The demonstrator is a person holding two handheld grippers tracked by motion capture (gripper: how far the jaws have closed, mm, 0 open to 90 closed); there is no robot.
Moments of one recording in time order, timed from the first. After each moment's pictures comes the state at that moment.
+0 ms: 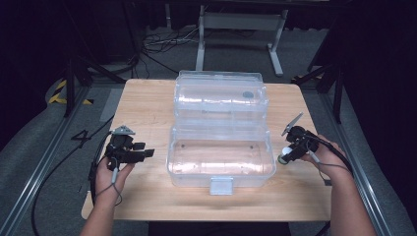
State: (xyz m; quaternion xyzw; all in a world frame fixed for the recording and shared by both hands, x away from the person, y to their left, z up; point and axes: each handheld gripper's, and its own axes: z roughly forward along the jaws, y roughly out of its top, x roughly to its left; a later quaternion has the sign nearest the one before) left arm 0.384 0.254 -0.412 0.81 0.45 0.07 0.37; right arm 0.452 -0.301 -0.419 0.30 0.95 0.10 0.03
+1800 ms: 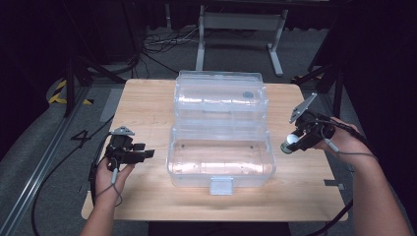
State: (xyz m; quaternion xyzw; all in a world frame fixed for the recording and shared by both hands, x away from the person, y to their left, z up) left arm 0.383 0.256 -0.414 0.81 0.46 0.06 0.37; right arm 0.429 -0.284 -0.315 0.21 0.97 0.14 0.05
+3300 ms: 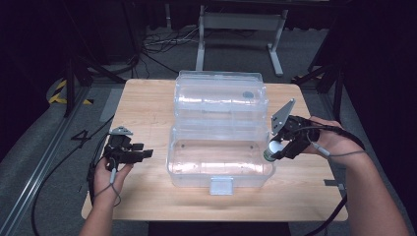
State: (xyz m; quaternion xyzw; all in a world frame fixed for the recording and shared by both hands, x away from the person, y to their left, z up) left arm 0.384 0.259 -0.415 0.80 0.46 0.06 0.37; right arm 0.400 -0.223 -0.292 0.06 0.99 0.14 0.03
